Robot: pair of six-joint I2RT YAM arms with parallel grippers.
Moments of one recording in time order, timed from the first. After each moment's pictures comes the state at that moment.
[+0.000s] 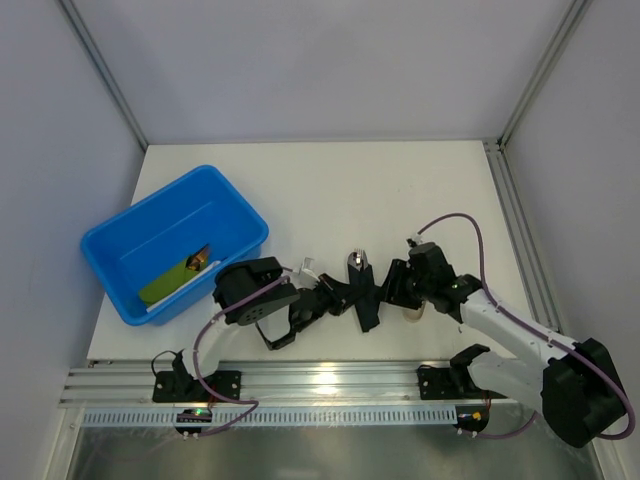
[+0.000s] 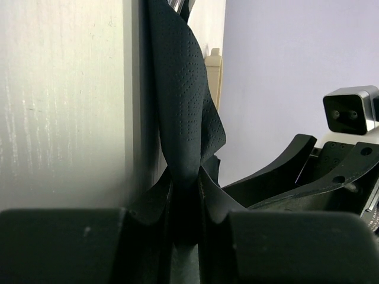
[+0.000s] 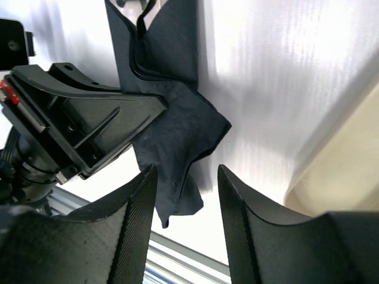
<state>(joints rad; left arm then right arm) -1.01 2.22 0.53 1.53 -0.16 -1.50 0.50 1.04 0.49 -0.34 -0.18 0.73</state>
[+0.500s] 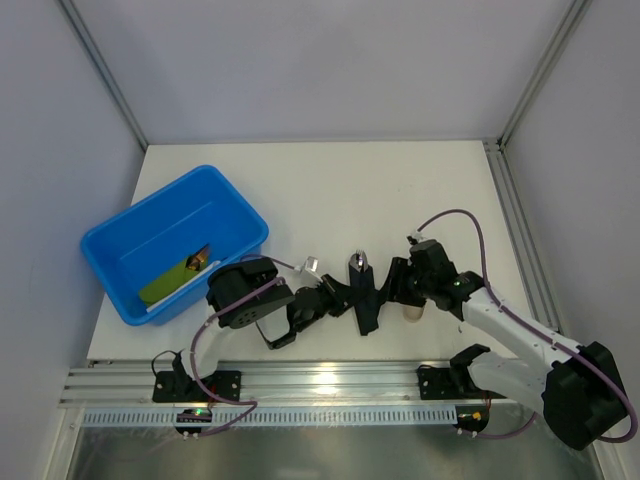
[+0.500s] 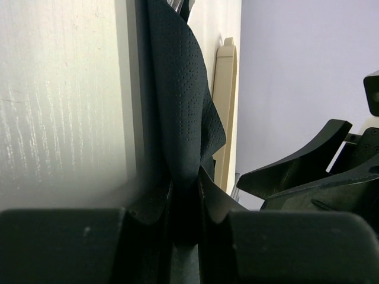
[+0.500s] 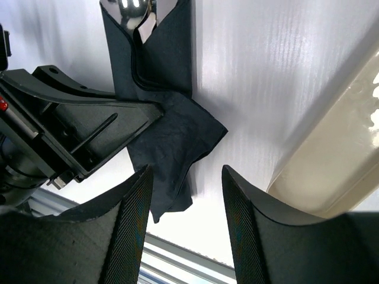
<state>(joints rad) -1.03 2.16 0.52 1.42 -0.16 -1.40 0.49 1.02 0.53 -0.42 -0.13 0.66</state>
